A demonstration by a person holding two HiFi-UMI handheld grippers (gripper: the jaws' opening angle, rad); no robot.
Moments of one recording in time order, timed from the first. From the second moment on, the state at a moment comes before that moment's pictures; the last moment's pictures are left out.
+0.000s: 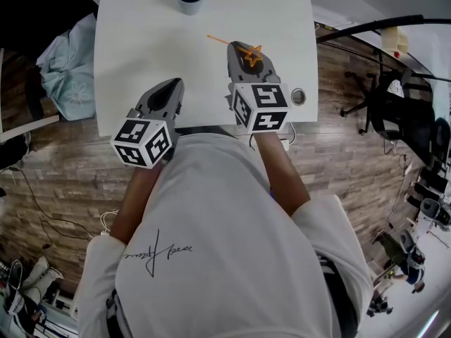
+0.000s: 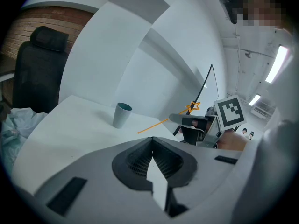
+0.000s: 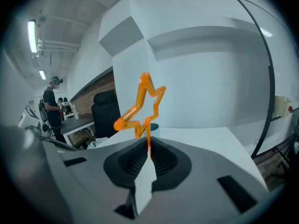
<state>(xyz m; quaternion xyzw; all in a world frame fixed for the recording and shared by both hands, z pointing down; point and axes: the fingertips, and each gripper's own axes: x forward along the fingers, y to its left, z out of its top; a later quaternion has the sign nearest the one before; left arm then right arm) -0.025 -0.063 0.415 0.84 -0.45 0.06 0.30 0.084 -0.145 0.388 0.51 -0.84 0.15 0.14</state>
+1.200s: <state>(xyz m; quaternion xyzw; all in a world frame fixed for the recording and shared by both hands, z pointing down) -0.037 -0.060 0.423 0.83 -0.45 0.06 0.32 0.087 -0.093 0.418 0.50 -0.82 0.21 0.15</state>
